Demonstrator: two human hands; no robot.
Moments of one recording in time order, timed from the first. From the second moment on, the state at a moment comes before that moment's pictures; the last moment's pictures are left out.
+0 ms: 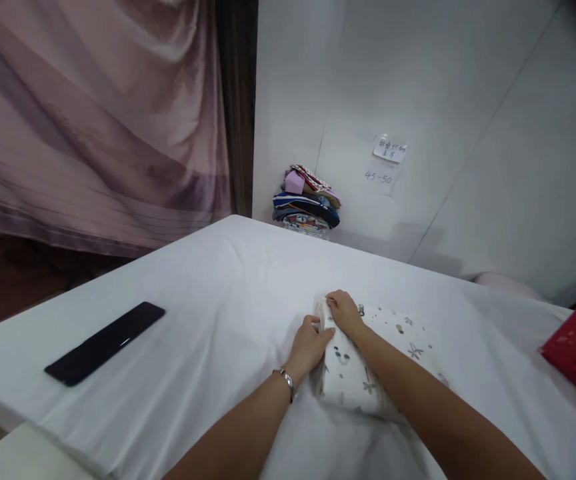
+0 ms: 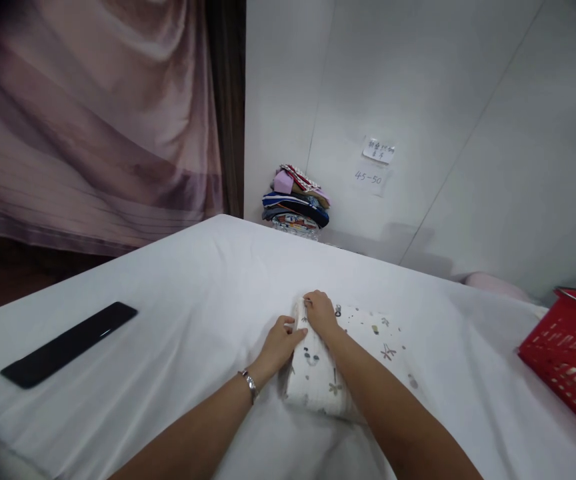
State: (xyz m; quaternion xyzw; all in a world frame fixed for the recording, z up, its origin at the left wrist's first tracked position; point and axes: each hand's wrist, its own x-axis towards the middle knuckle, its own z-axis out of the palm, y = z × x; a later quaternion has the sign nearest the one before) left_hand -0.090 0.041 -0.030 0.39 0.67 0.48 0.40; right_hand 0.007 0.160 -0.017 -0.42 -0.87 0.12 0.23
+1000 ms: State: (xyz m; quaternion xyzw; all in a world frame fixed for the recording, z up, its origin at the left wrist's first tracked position) left_hand -0.096 0.053 -0.043 0.40 0.66 0.48 0.41; right_hand 0.056 0.132 0.001 -0.38 -0.90 0.16 0.14
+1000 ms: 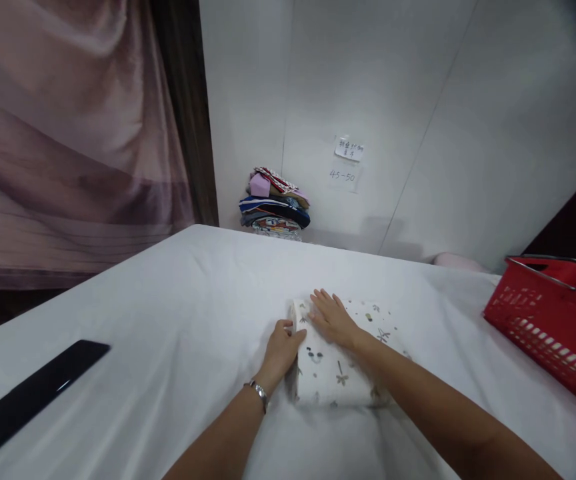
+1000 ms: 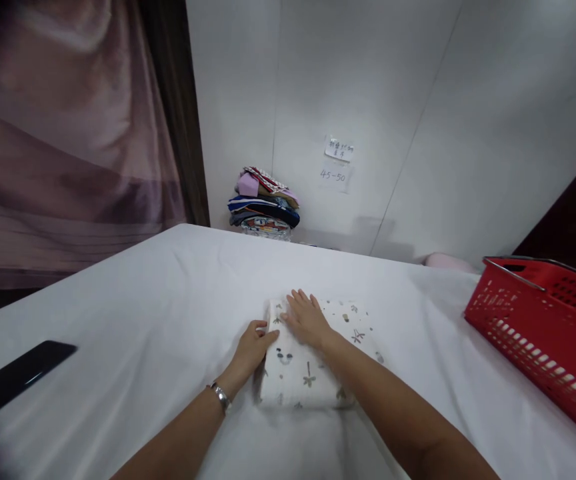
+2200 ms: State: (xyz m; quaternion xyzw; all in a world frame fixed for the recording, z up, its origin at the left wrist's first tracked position) left_hand -0.099 0.051 -0.032 0.40 0.67 0.48 0.41; right_hand 0.174 0.157 -0.005 -0.59 -0.80 0.13 0.03
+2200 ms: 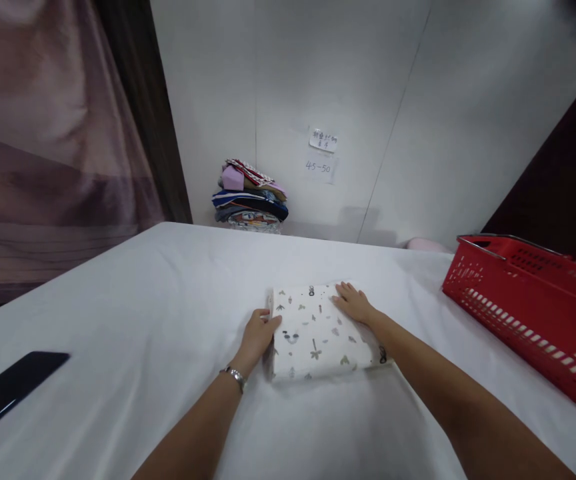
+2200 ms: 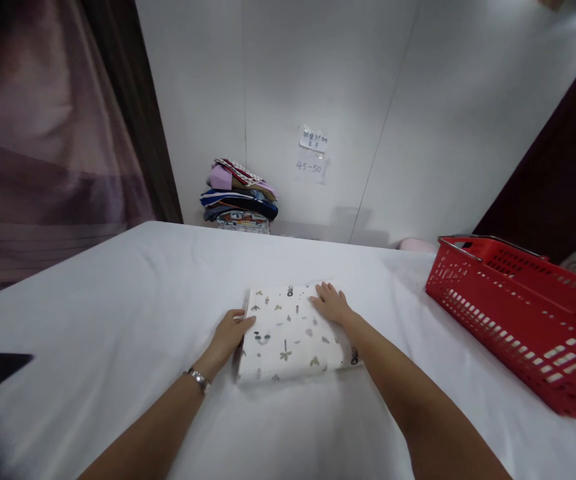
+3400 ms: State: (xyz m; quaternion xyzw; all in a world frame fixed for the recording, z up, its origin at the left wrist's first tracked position) left_hand -0.100 0.042 0.000 0.36 0.68 0.44 0.46; right_hand 0.244 0.006 -0.011 -0.67 -0.61 0.35 0.25
